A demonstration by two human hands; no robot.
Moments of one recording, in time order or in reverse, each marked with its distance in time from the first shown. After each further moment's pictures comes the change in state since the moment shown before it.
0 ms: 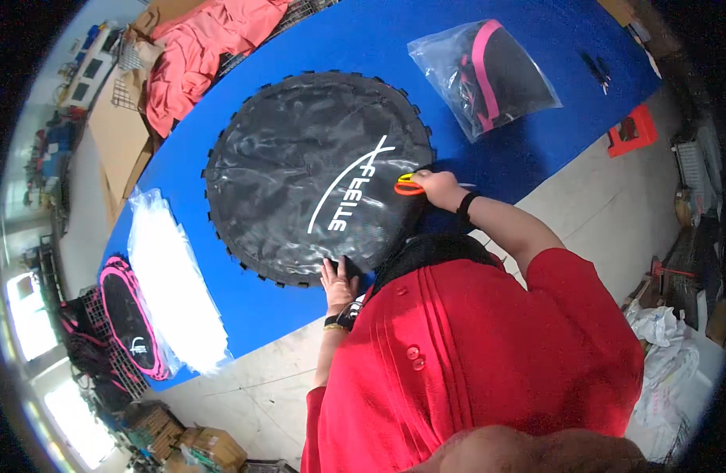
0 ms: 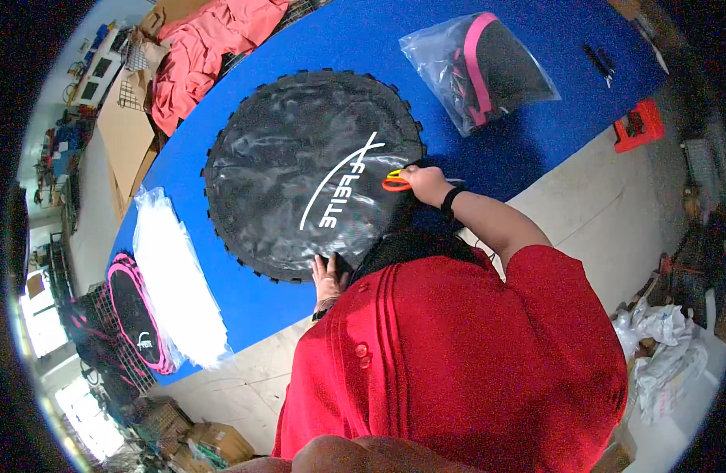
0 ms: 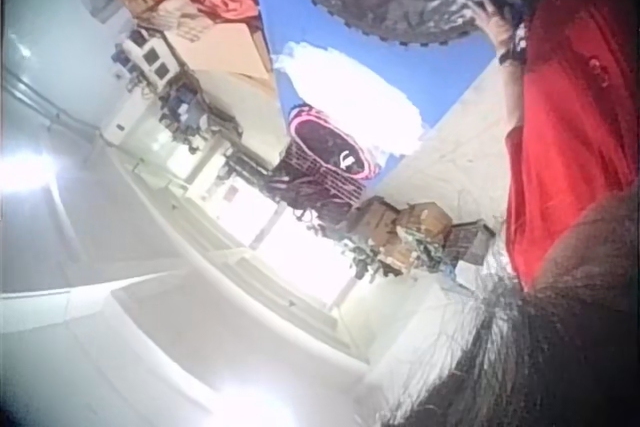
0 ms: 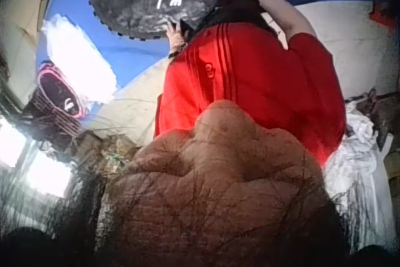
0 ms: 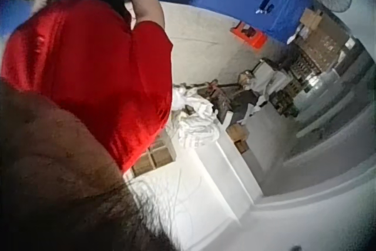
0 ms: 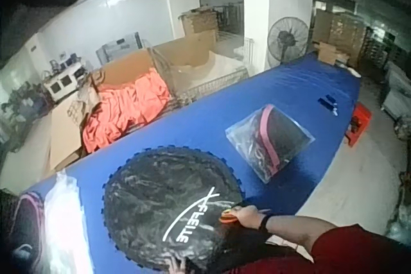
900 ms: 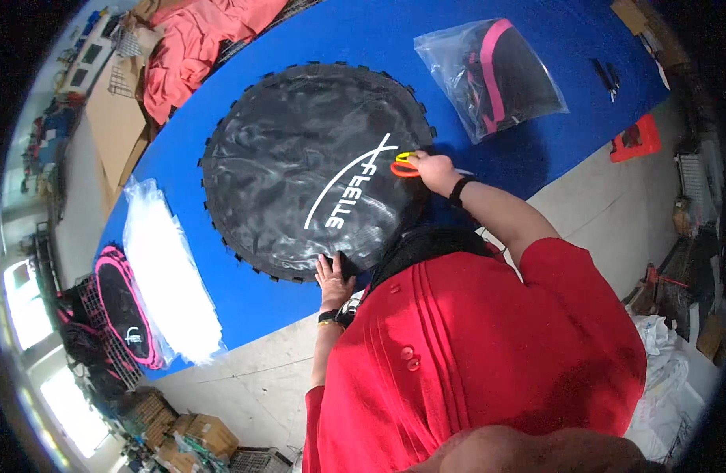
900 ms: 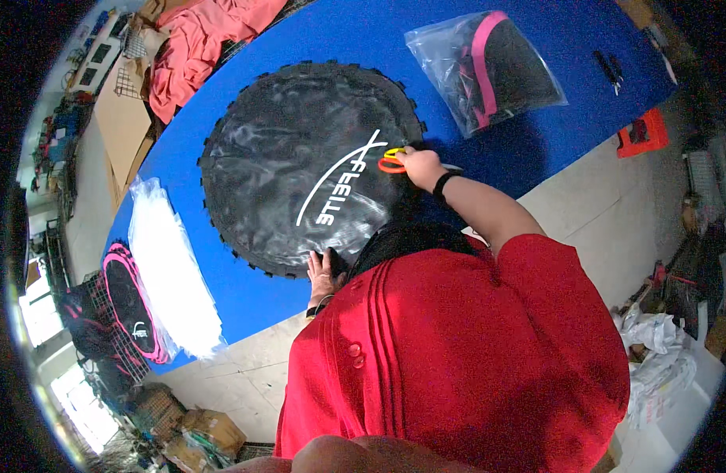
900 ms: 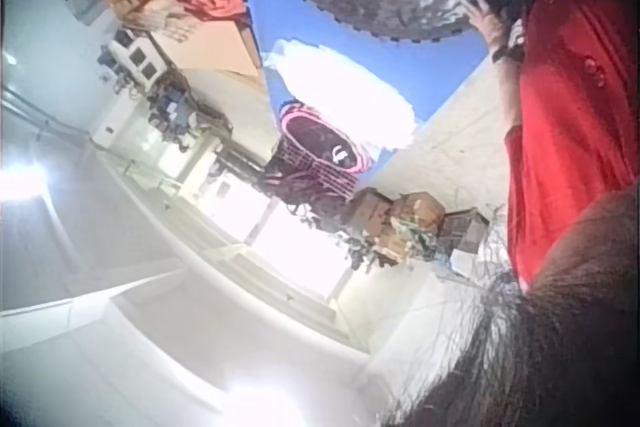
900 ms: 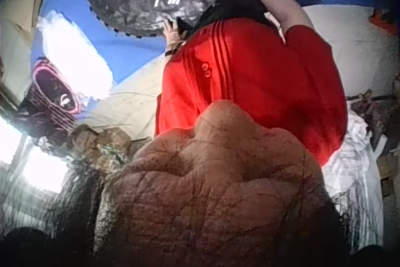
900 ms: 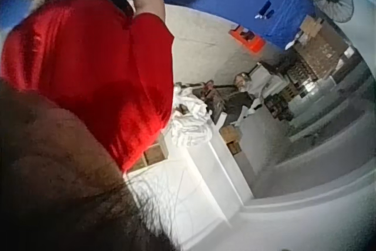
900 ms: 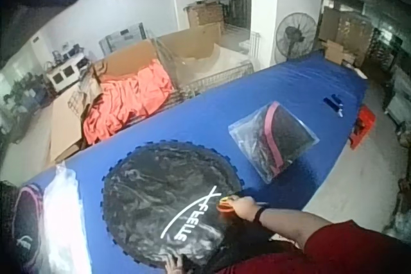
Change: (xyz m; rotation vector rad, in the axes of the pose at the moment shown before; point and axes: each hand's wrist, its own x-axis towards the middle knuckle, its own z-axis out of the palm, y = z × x) left_hand 0.004 0.024 -0.019 0.091 -0.181 -0.096; right_hand 0.044 0.018 -0.006 -0.187 -0.070 0.019
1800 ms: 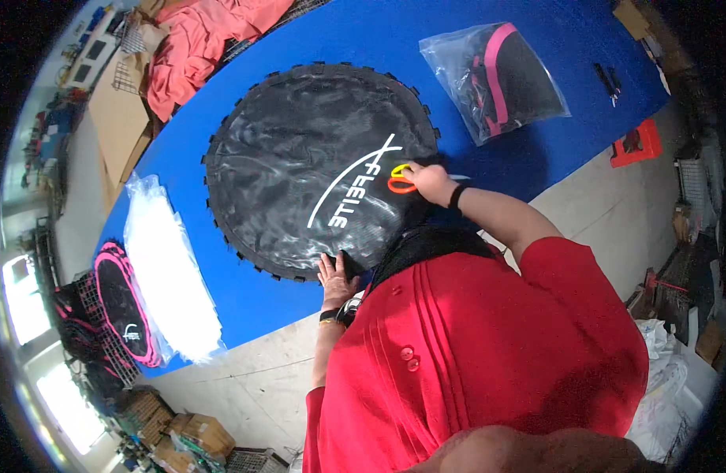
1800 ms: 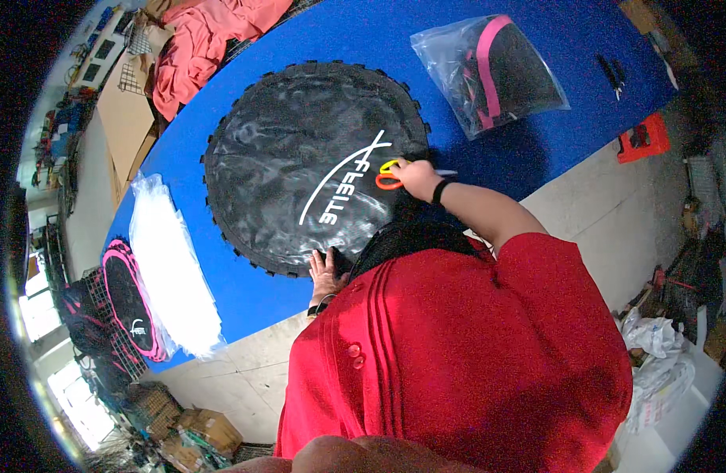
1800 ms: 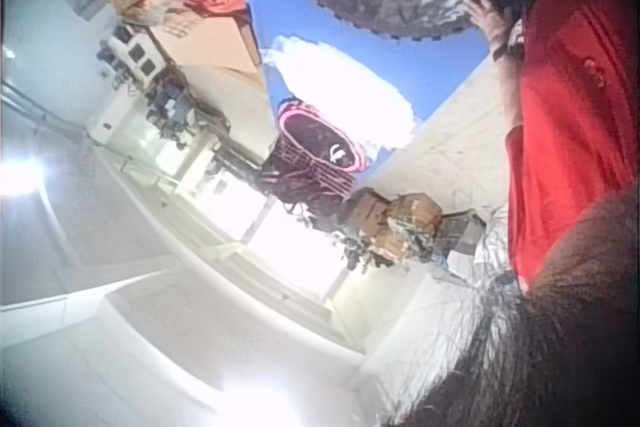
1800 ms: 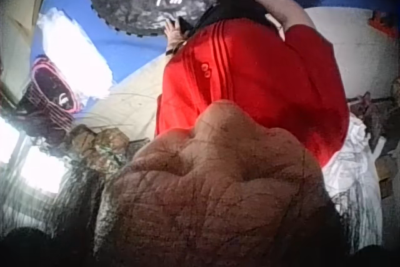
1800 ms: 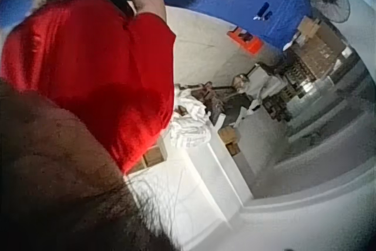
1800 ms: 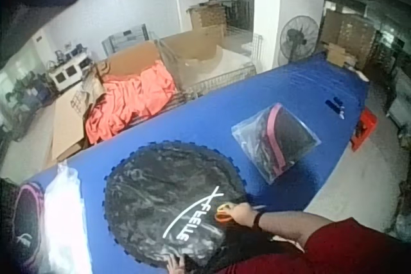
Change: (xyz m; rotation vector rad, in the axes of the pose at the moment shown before) left_hand 0.000 0.007 -0.004 0.021 -0.029 -0.025; right_hand -0.008 -0.024 -0.004 -0.032 0.035 -0.170
